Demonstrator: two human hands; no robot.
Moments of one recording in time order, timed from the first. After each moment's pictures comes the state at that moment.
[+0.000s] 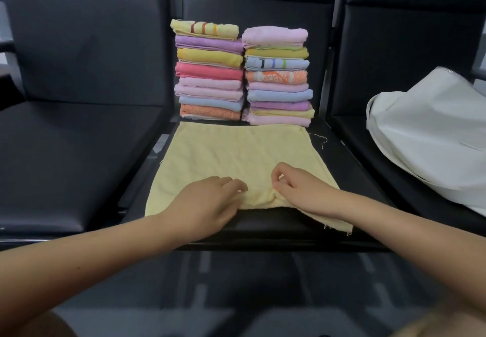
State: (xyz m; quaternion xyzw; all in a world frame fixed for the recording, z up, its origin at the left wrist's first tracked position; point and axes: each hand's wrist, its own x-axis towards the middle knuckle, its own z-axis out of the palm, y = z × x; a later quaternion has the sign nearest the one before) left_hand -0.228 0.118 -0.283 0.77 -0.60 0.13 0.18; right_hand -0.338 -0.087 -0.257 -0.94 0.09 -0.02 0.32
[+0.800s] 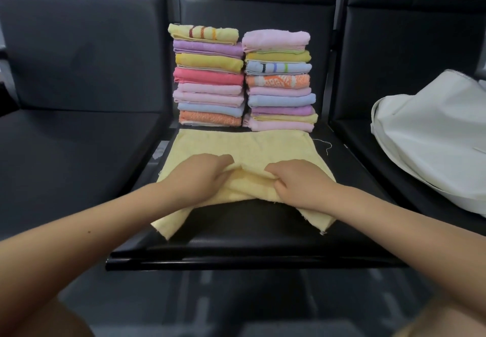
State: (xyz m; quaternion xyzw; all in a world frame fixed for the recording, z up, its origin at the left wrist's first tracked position) left_hand -0.168 0.089 -0.250 0.83 -0.54 0.06 0.14; right_hand -0.301 -0.088 -0.243 -1.00 0.05 -0.03 0.03
